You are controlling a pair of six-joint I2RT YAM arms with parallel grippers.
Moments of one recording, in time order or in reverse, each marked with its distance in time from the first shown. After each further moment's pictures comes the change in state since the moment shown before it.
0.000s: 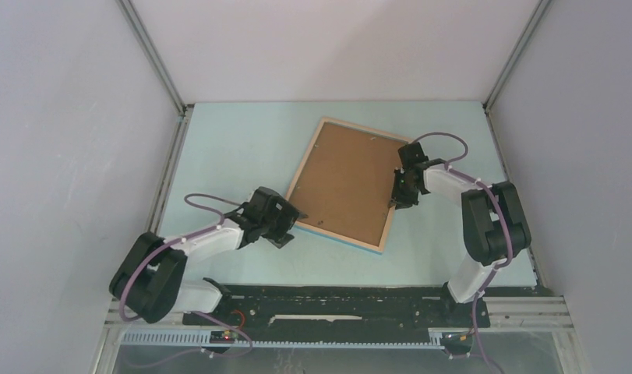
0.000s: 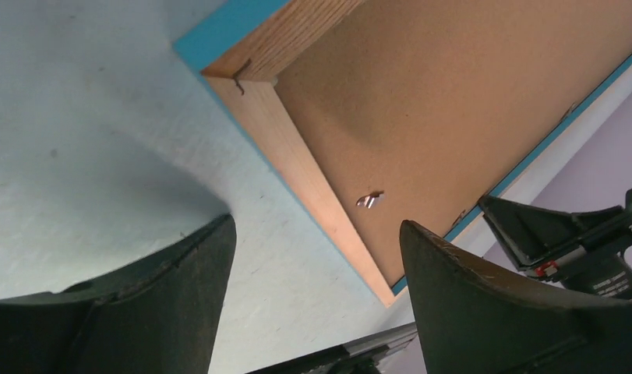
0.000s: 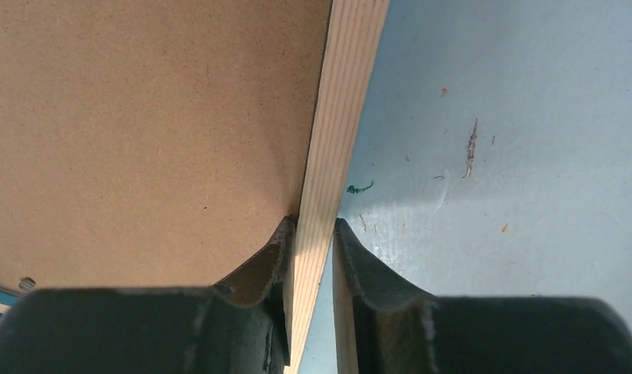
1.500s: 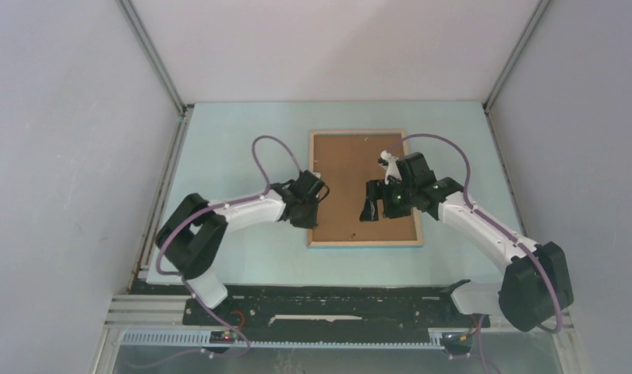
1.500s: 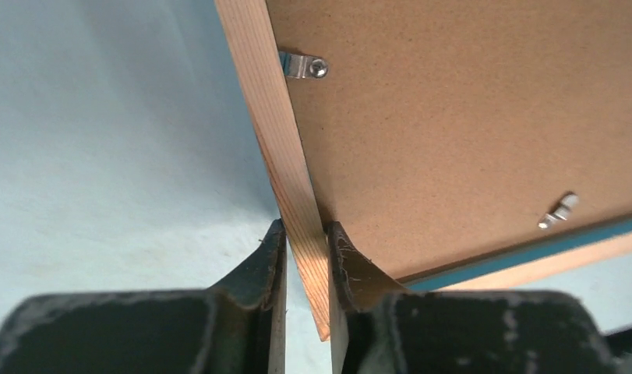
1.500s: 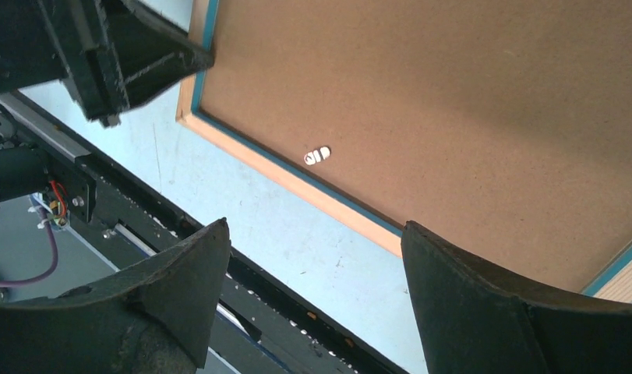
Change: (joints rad) left arm -0.200 0.341 0.372 -0.197 -0.081 0.793; right arm 0.194 -0.451 -0.127 -0.058 -0.280 -0.174
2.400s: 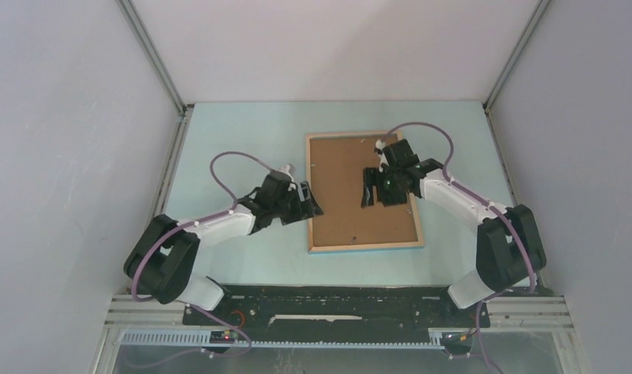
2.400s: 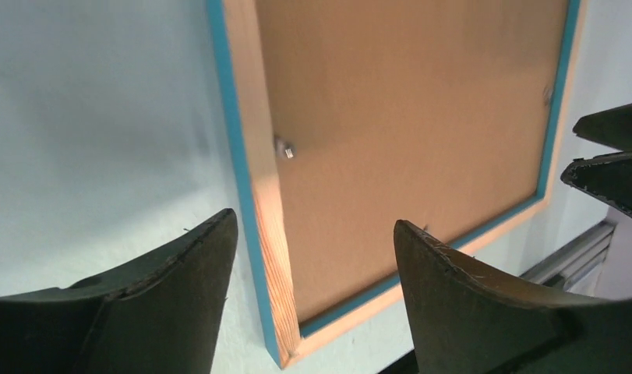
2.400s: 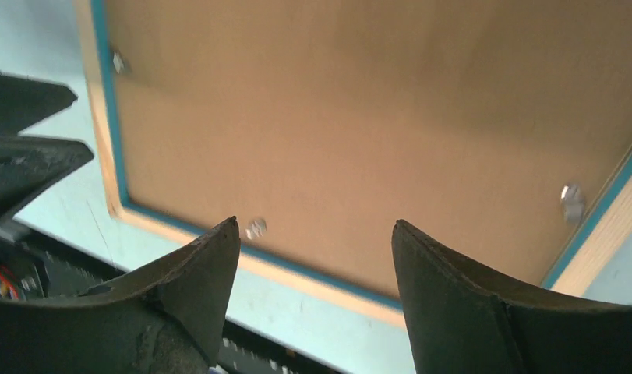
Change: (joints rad) left arm 0.204 -0.170 -0.185 0.335 0.195 -0.134; right arm -0.016 0.281 0.203 0.014 0.159 0.040
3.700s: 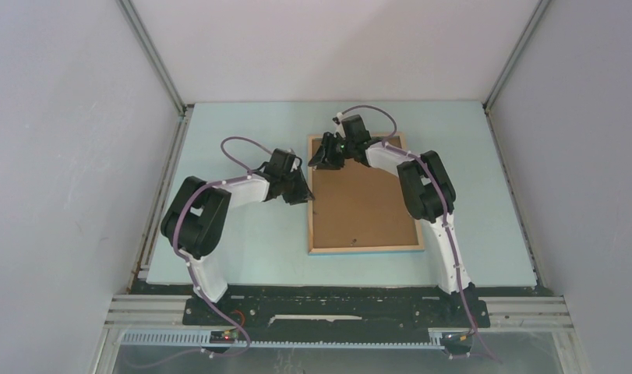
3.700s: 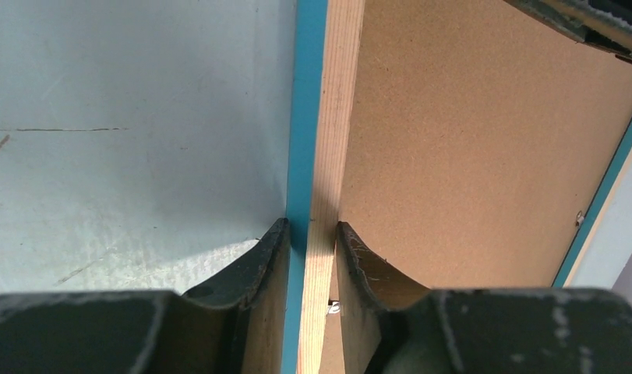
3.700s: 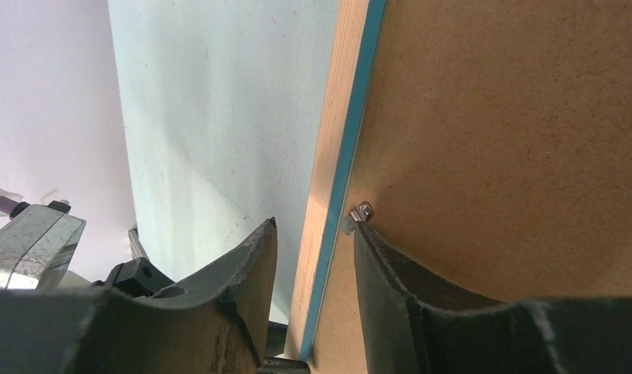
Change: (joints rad) left arm 0.079 0.353 0.286 -0.096 0.013 0.006; right arm 0.027 0.814 0.638 0.470 -0.363 0.352
